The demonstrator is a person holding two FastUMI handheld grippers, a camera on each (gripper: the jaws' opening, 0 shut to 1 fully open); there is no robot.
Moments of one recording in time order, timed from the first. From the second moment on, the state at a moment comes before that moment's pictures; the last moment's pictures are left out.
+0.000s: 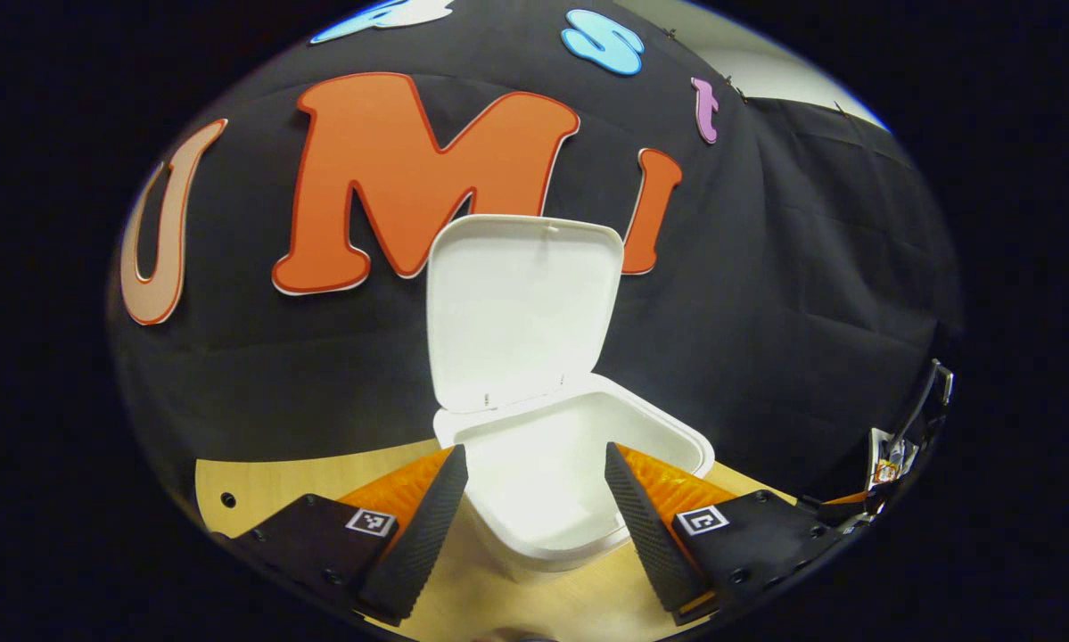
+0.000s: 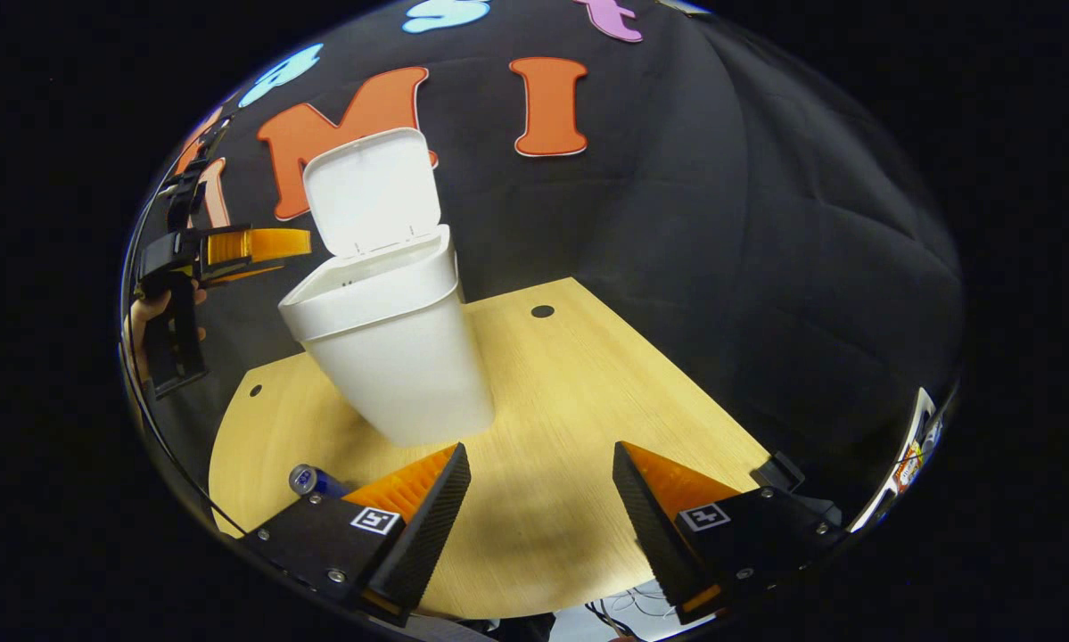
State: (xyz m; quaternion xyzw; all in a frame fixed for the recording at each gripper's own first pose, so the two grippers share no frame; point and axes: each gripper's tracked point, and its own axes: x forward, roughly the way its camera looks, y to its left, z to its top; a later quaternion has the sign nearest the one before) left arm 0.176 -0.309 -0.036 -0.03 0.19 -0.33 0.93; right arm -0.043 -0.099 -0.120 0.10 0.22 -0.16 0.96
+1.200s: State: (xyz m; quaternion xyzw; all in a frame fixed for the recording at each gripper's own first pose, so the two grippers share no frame) left arm 0.153 0.008 -0.068 -0.01 0.18 -0.11 0.98; right arm 0.048 0.137 -0.126 0.01 0.25 0.05 0.97
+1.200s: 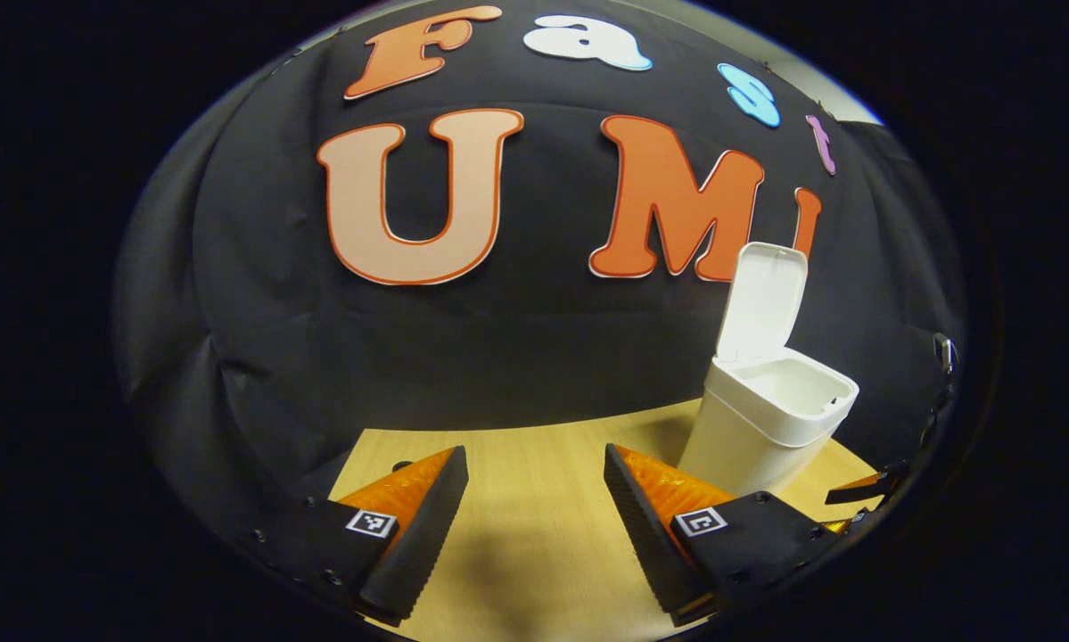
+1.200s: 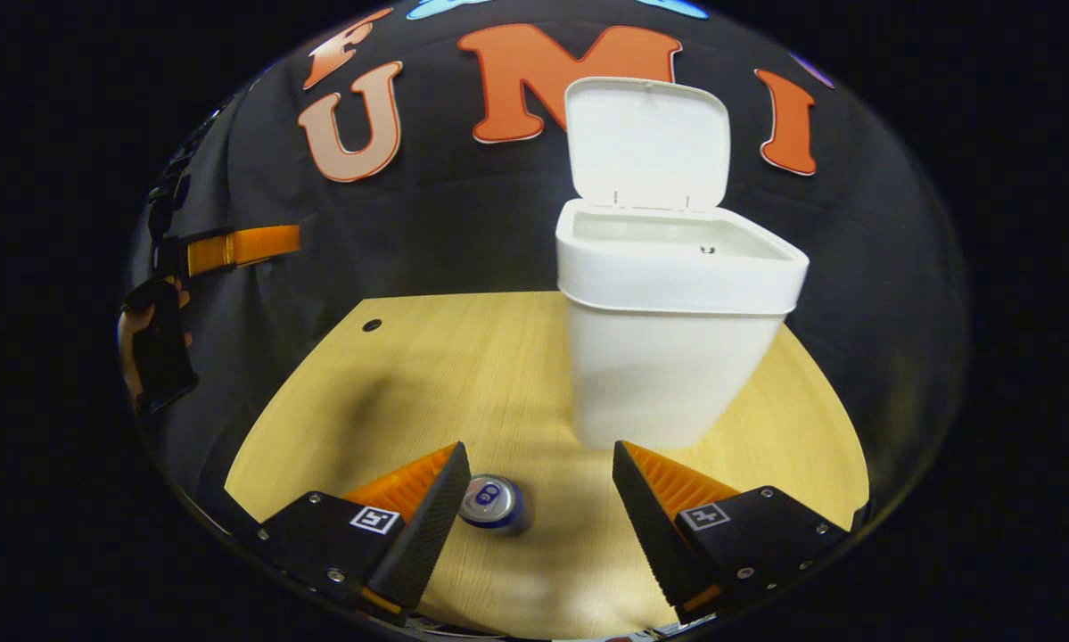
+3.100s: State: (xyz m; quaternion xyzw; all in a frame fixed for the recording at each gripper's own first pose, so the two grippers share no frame) left arm 0.155 0.008 -0.095 -0.03 0.19 -0.12 0.97; right arm 0.074 0.152 -0.168 -0.05 0.33 0.01 0.94
